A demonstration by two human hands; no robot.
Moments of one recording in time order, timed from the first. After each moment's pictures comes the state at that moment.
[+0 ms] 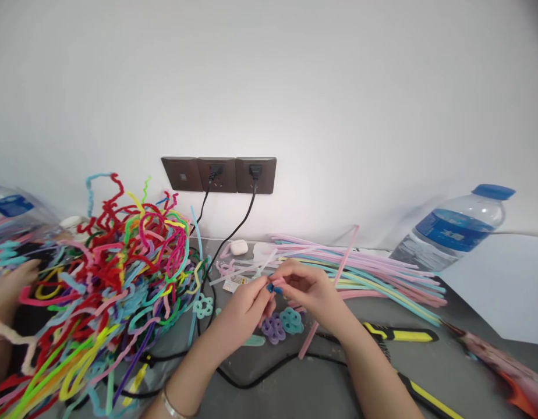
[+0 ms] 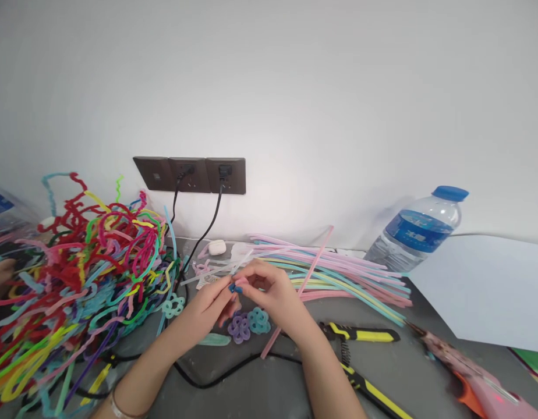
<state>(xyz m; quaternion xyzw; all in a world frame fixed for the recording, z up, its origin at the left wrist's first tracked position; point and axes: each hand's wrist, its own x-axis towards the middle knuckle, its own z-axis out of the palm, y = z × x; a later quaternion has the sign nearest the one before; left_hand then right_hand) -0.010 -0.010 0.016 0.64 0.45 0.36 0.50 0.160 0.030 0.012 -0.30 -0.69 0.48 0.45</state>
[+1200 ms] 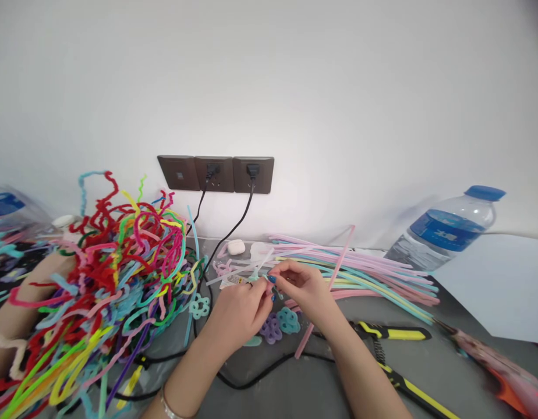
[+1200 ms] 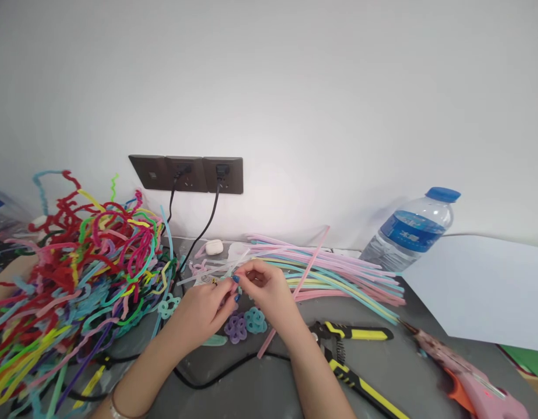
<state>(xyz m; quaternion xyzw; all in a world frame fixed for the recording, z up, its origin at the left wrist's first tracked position) -0.014 -0.010 0.013 0.83 0.54 0.11 0.10 0.150 0.032 0.000 -0.36 -0.60 0.53 0.47</state>
